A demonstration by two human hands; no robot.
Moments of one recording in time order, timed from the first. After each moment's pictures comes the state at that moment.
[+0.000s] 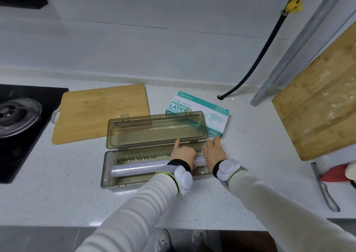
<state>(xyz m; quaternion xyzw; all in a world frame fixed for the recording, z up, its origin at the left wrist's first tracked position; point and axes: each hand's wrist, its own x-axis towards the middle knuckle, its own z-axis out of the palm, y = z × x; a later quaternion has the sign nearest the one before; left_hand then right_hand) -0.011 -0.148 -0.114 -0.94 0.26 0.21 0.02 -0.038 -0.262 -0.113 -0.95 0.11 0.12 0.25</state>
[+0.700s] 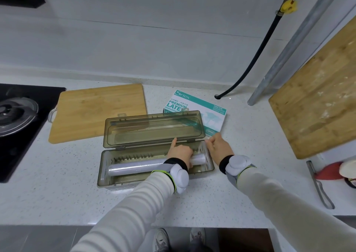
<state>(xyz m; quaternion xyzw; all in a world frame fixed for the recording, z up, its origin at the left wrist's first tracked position) -0.012 -0.146 -0.112 -0.94 0.26 0.22 0.01 -0.040 -0.289 -0.103 -0.94 0.14 0.06 0.31</state>
